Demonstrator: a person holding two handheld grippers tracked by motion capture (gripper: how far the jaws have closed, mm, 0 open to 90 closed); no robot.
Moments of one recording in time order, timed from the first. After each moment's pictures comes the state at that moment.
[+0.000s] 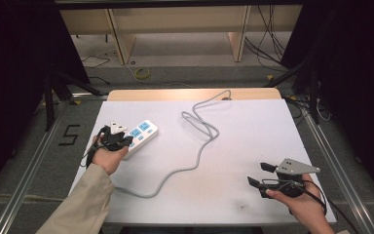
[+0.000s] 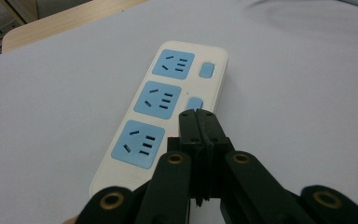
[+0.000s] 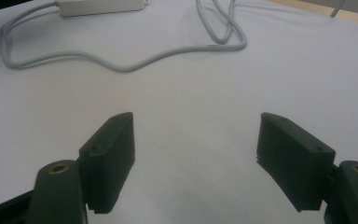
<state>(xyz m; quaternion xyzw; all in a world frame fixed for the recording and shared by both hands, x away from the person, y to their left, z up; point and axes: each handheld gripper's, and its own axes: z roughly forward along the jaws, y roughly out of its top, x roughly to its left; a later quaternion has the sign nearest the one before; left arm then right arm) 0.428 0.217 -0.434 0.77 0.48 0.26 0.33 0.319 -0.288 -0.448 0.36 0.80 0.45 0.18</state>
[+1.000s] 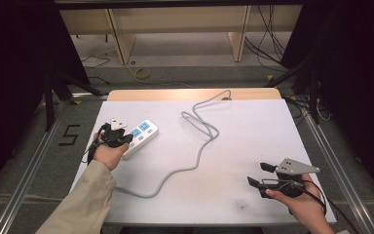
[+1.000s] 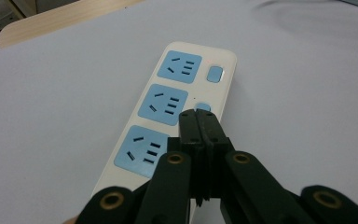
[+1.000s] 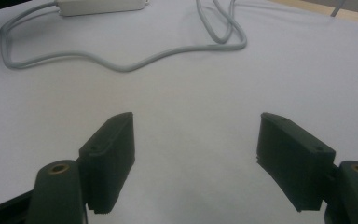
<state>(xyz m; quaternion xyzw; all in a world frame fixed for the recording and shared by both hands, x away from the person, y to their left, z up) 0.440 0.218 -0.435 0.77 0.49 0.25 0.33 0.319 -0.287 -0.448 0.36 0.80 0.45 0.18</state>
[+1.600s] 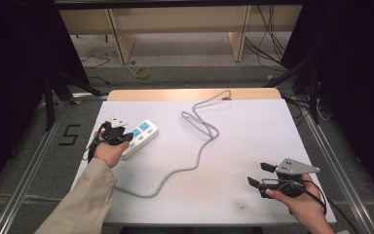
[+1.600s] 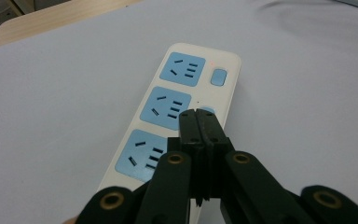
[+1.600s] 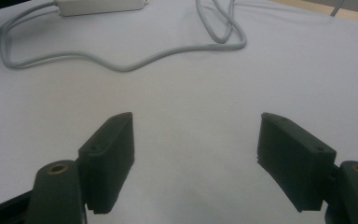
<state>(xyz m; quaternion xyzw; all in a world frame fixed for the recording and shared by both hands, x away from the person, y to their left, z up) 0.447 0.219 -0.435 0.77 0.49 0.24 0.33 0.319 -0.287 -0.448 0.36 0.79 0.45 0.18</state>
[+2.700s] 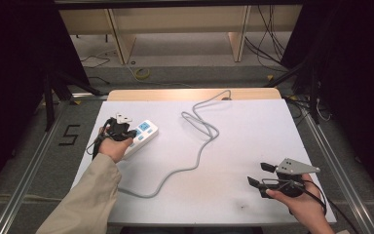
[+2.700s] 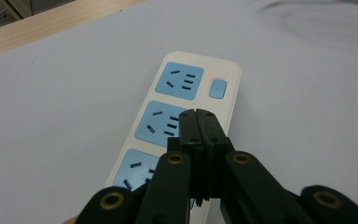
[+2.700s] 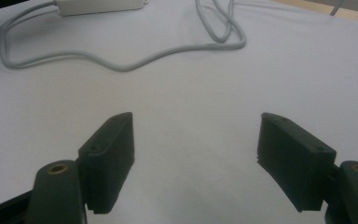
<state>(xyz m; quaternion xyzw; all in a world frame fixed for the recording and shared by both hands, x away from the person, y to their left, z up) 0.462 0.209 -0.436 0.78 0.48 0.24 0.32 0.319 -0.288 -0.448 0.36 0.80 0.45 0.18</state>
